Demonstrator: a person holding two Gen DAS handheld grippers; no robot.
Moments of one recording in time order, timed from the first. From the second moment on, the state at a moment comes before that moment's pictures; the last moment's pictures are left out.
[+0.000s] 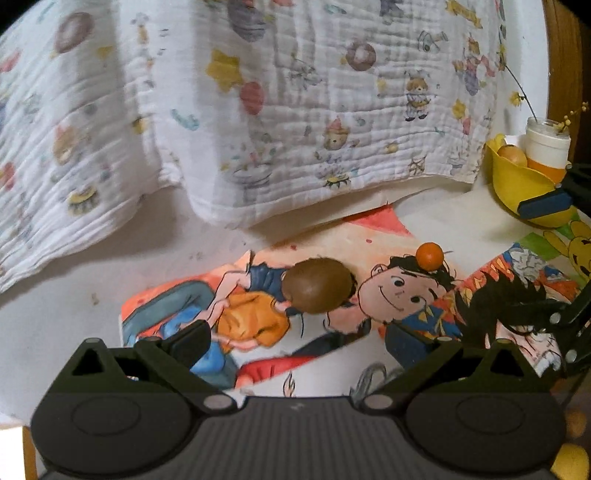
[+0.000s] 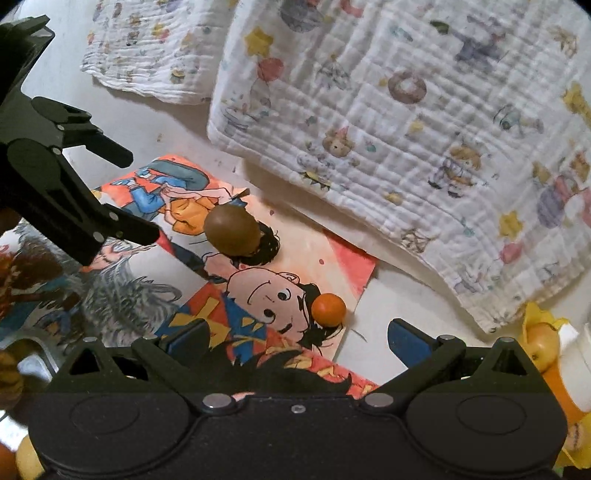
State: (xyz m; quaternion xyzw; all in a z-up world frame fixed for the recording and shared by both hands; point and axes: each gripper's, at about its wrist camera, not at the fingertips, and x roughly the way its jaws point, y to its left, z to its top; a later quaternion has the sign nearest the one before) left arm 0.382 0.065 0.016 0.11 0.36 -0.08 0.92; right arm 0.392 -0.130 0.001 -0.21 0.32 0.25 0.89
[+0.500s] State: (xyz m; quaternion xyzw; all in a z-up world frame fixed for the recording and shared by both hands) left arm 0.433 0.061 -0.027 0.11 0.36 -0.13 0.92; right arm 0.435 -0.127 -0.035 -0.16 0.35 0.22 0.90
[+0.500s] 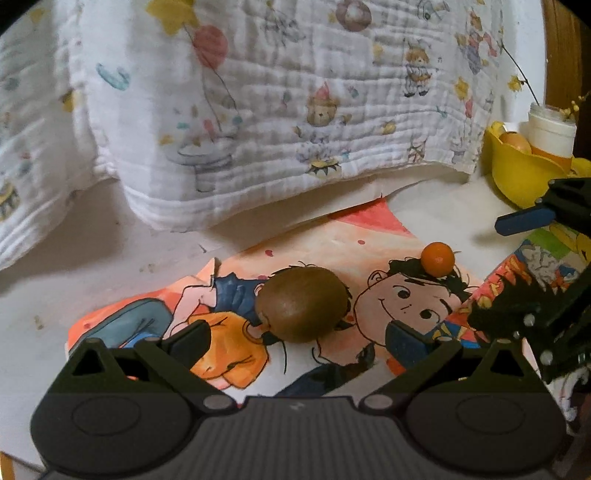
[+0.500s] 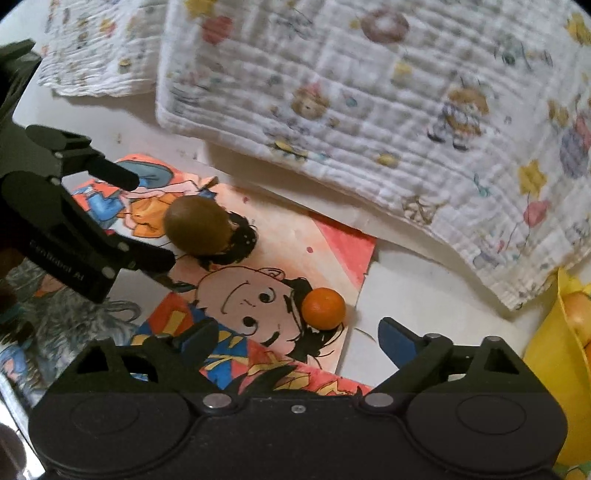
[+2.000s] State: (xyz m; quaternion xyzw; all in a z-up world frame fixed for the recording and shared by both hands) left arm 0.469 0.061 -0.052 0.06 0.38 -0.15 0.91; right arm 0.470 -0.117 -0.062 -0.13 0.36 0.22 0.90
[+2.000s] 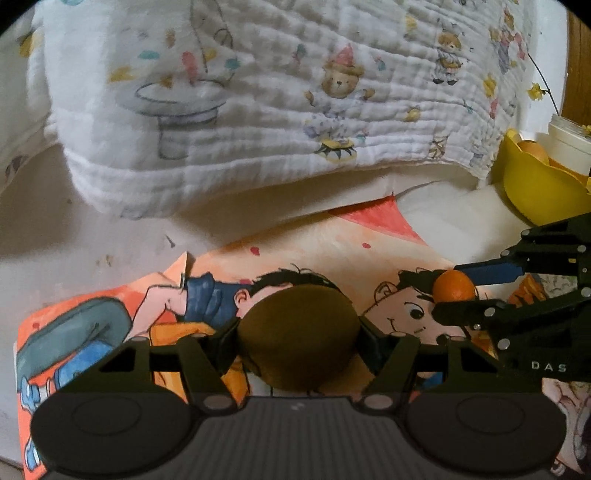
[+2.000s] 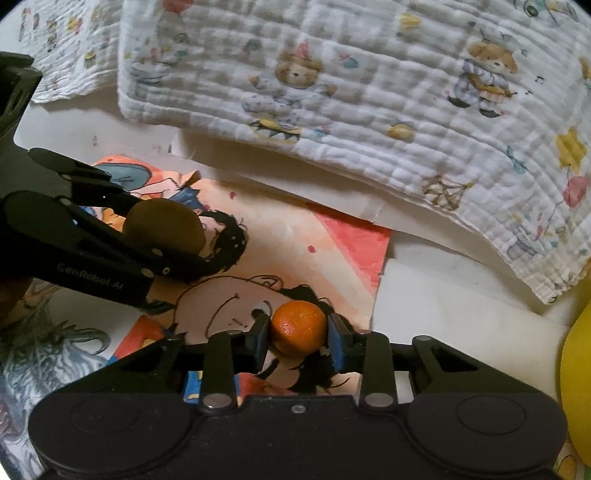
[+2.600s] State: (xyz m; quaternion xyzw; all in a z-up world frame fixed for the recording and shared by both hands) left arm 0.407 0.054 -0.024 0.04 0.38 -0.17 0.91; right arm 0.406 -0.126 -0.033 -0.13 0.34 0.25 0.90
